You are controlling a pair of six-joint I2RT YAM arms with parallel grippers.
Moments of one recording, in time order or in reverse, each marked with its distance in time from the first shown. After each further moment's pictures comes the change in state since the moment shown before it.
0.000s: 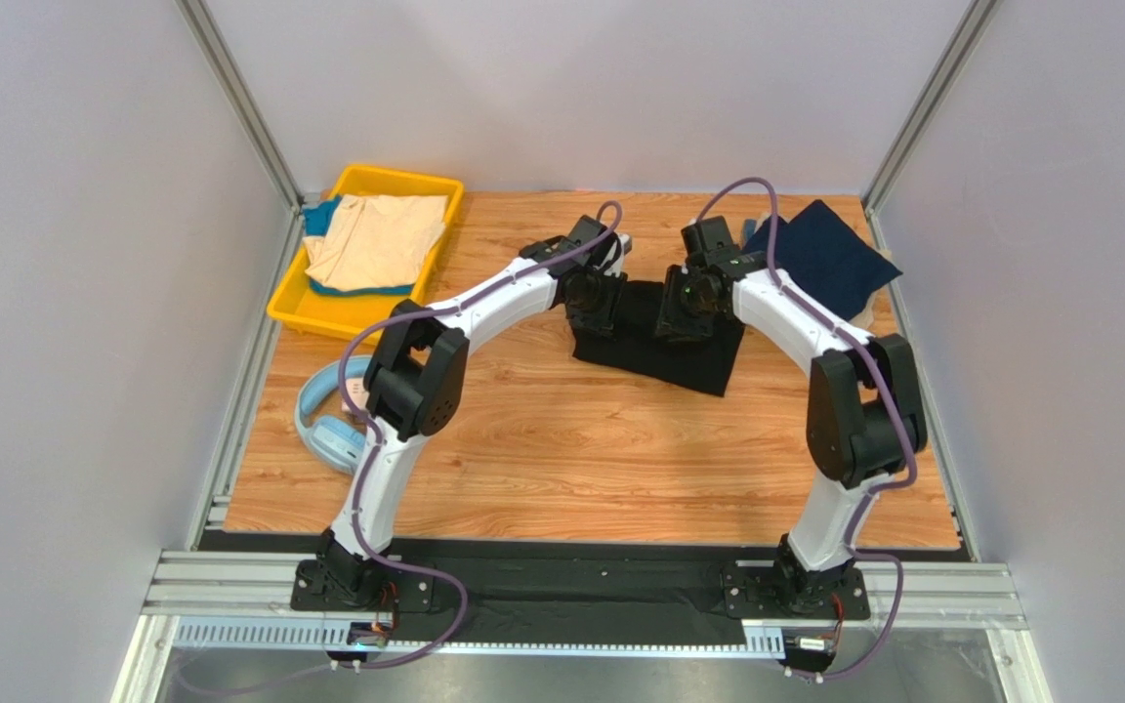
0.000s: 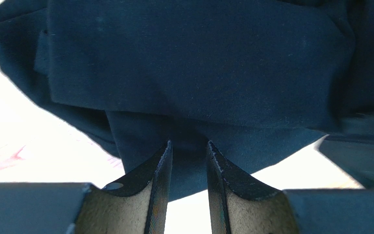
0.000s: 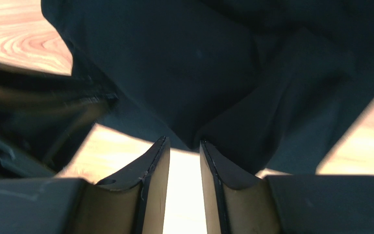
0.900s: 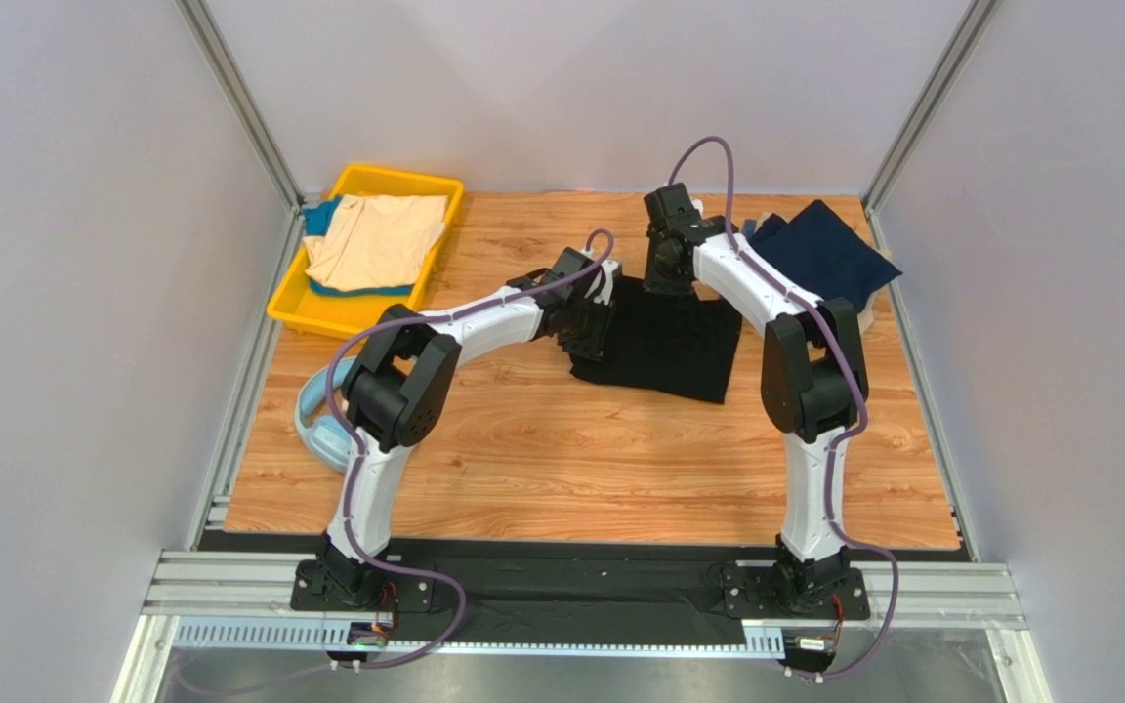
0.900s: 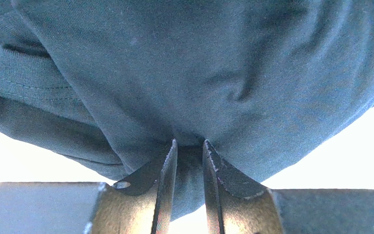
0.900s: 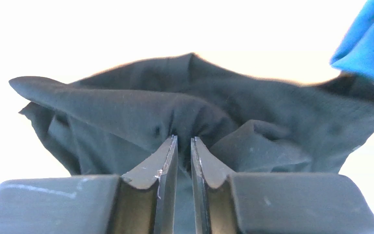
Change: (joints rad) left arm -0.005 -0.101 -0.322 0.251 0.052 0.008; right arm 0.048 0.326 0.408 -0.064 0.260 -0.045
